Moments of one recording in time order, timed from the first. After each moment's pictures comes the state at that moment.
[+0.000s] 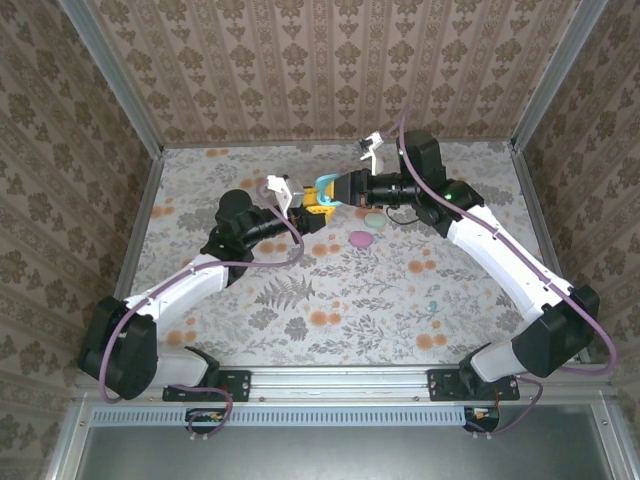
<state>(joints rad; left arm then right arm) -0.57 1.31 0.79 0.59 0.71 -0.05 0.49 1.44 1.42 -0.38 -0.70 0.68</state>
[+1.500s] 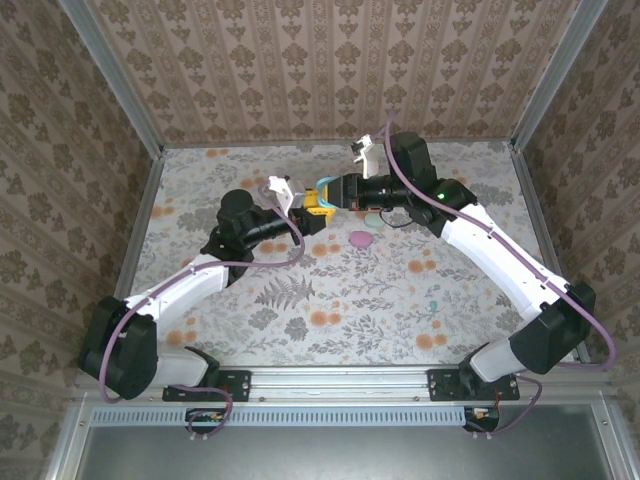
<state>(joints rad) -0.57 1.31 0.79 0.55 0.71 -0.05 0.54 1.47 1.47 -0.48 -0.55 0.58</state>
